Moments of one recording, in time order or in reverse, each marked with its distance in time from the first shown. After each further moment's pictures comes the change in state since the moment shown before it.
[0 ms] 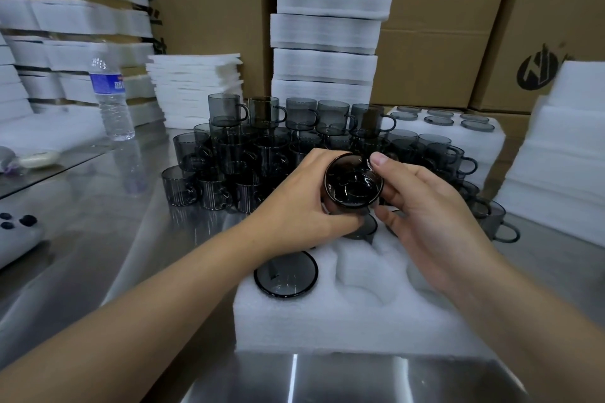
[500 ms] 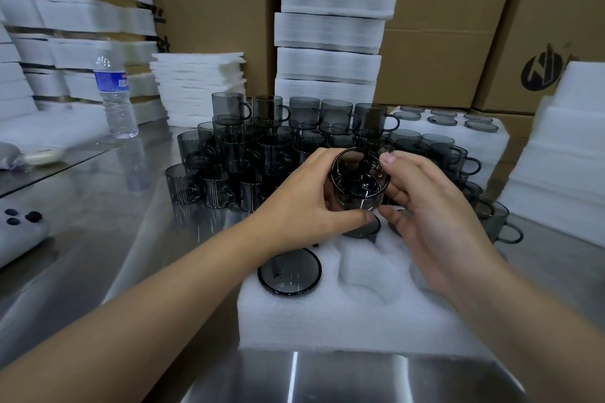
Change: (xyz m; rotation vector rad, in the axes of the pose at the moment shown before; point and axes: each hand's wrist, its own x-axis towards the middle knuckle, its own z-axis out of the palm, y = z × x) left_hand 0.001 0.000 0.000 -0.024 0.012 -0.017; right_hand 0.001 0.004 0.000 -0.063 0.057 -0.066
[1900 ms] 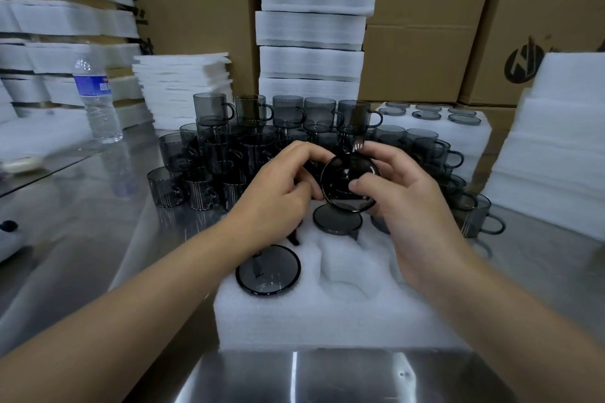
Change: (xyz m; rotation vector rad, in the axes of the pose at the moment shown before) left_hand 0.002 -0.008 -0.001 -0.042 0.079 0.067; right_hand -0.008 -0.008 0.005 -0.111 -0.004 -0.035
